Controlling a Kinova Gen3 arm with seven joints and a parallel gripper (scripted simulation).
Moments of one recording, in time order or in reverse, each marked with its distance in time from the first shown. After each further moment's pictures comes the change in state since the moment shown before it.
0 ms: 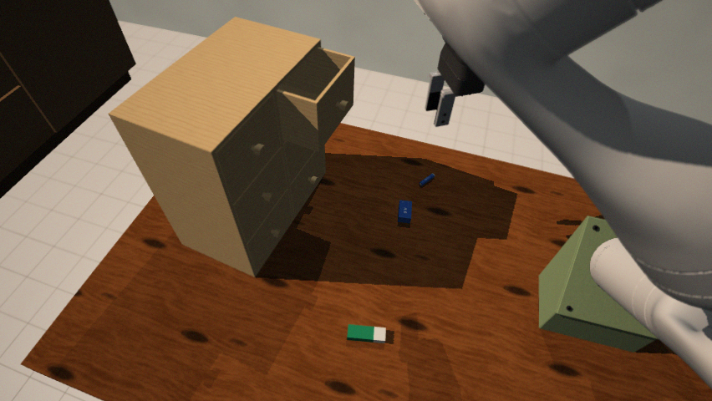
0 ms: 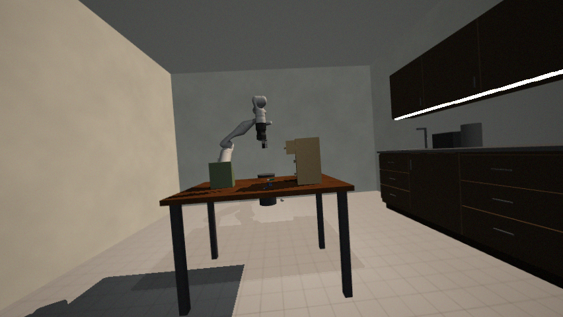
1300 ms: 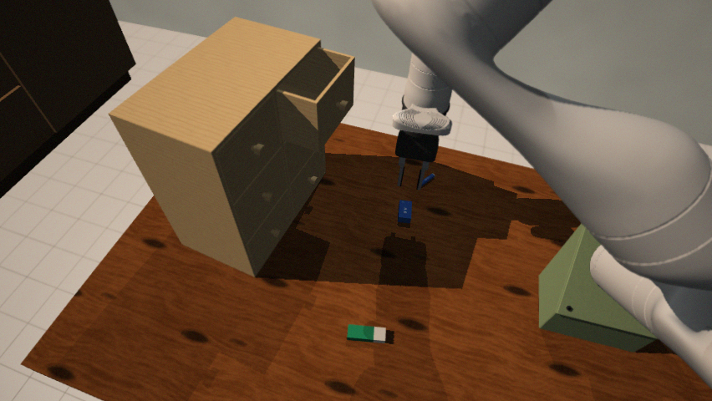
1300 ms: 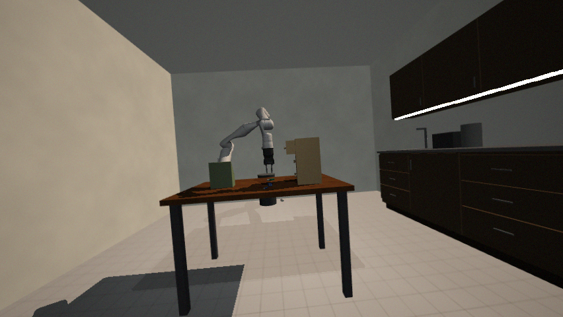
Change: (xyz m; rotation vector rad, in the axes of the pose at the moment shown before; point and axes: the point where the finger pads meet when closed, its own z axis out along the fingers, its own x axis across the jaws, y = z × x) arm 0.021 -0.015 0.186 0.025 0.007 -1.094
